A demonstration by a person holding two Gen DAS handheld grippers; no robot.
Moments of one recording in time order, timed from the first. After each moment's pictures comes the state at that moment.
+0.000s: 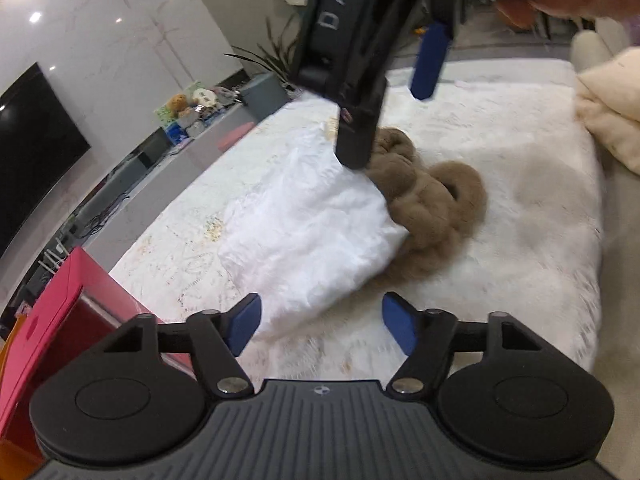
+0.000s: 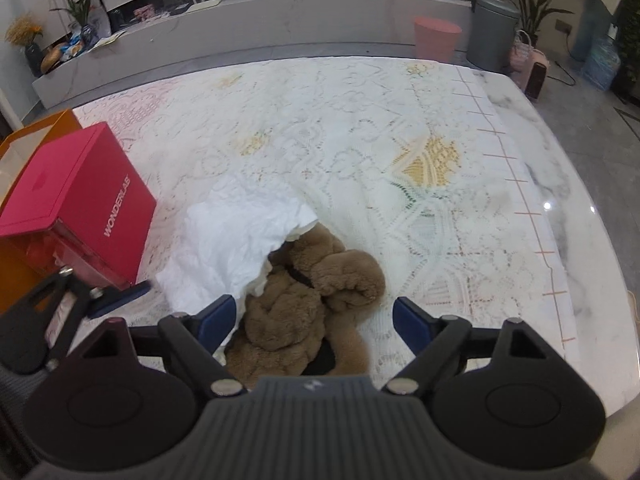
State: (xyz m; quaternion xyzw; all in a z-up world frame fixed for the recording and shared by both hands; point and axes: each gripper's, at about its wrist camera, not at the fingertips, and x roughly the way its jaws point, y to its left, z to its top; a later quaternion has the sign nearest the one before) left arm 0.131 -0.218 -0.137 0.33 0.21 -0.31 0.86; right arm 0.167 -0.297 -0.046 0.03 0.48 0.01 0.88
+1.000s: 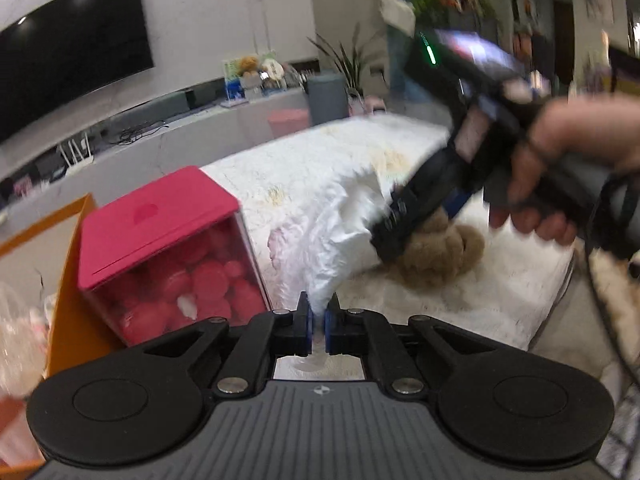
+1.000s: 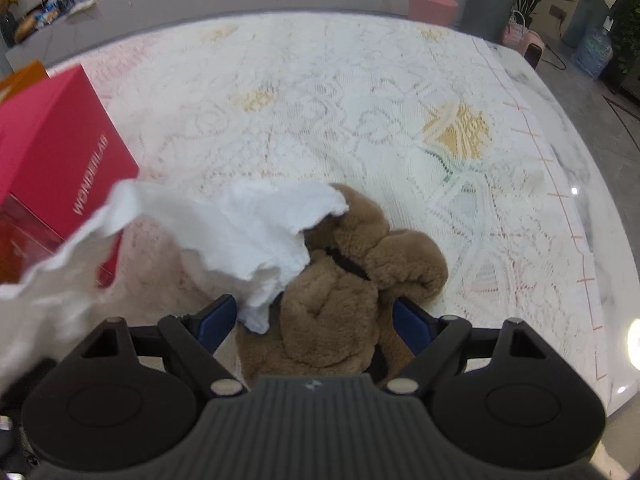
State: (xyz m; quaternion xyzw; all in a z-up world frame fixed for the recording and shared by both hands) left arm 0.101 -0.131 -0.068 0.13 0.27 -0.28 0.91; right arm 0.200 -0.252 -0.087 0.01 0.53 -0.04 0.85
